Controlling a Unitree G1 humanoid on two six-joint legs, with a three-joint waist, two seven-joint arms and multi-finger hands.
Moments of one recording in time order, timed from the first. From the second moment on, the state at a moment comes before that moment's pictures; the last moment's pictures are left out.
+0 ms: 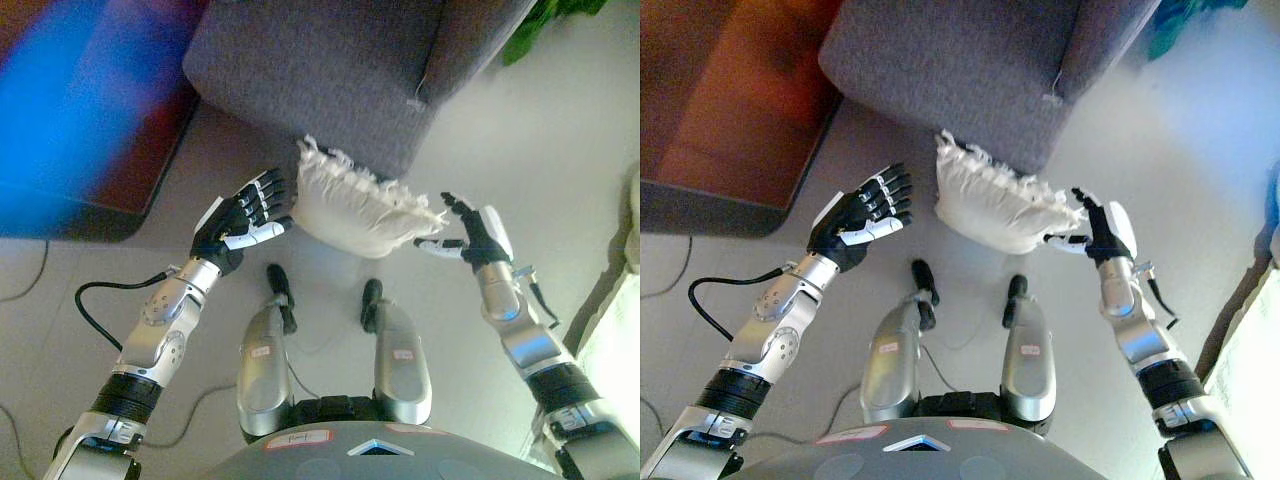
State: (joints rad) left arm -0.05 0.60 -0.23 0.10 -0.68 -0.16 -0.25; right arm -0.13 -0.64 0.28 0.22 -0.17 0.11 -0.25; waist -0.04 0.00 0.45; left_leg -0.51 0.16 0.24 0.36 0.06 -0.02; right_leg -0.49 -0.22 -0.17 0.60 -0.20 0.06
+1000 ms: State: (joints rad) left arm -0.17 0.68 -0.28 -0.02 -0.76 -0.16 -0.26; right arm -0.39 -0.80 0.33 0.22 -0.14 0.23 -0.19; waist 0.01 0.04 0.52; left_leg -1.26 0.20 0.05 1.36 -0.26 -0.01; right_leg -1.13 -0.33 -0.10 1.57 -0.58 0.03
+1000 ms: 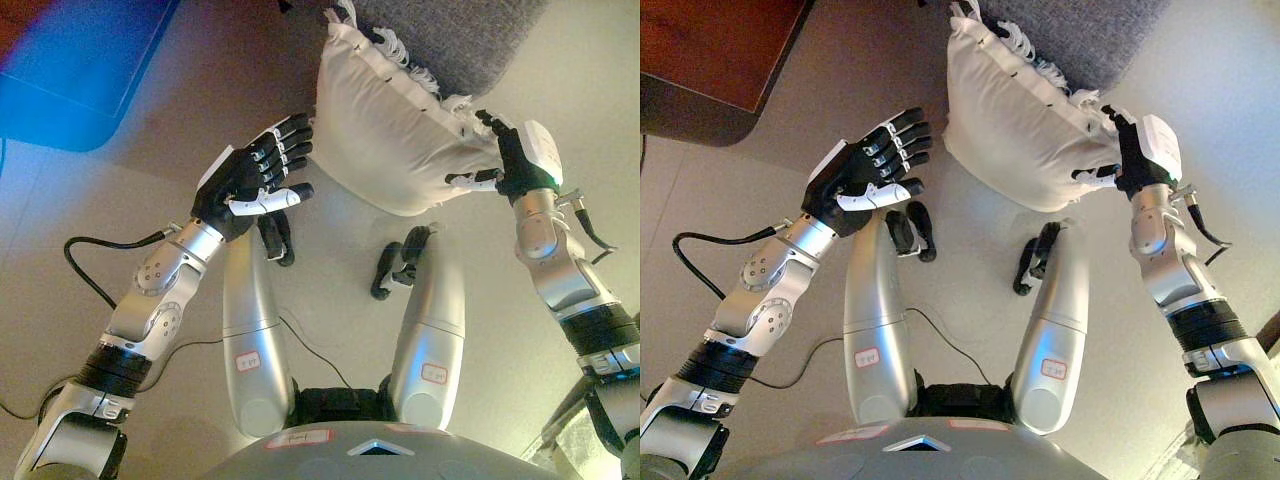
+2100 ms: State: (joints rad) left arm -0.19 0.71 -0.30 -0.02 -0.80 -0.10 -0.30; right arm -0.76 -0.83 0.48 0.49 -0.06 0.47 0.00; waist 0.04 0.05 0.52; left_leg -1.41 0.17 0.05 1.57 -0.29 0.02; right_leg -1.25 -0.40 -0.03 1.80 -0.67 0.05
